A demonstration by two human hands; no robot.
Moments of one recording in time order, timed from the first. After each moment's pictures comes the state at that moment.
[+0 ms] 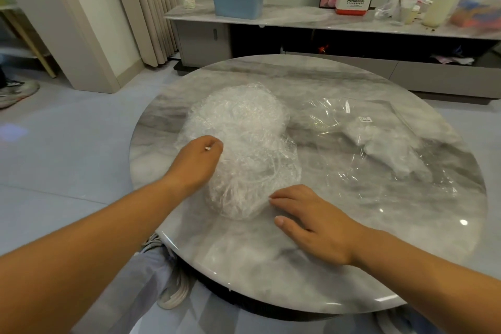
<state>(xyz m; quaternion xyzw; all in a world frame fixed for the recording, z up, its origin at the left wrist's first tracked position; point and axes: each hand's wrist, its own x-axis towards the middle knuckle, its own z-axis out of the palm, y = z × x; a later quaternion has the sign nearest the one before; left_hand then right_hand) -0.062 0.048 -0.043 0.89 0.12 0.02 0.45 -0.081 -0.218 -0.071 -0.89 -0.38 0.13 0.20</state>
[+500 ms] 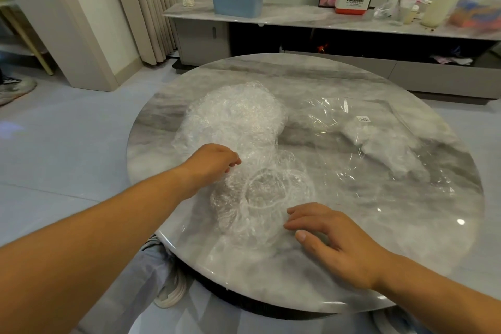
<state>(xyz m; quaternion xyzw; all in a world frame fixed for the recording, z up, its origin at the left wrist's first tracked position) -0.049 0.031 -0.041 0.84 0.17 -0.11 0.51 -0.103 -0.253 -0.083 -0.86 -0.35 0.10 0.35</state>
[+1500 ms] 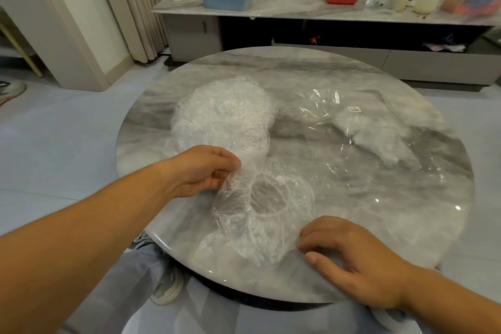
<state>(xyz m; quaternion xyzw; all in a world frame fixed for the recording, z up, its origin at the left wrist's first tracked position) -0.051 0.026 -0.045 0.68 0.17 -0.22 0.68 -0.127 -0.284 -0.069 -0.87 -0.39 0.10 0.30</state>
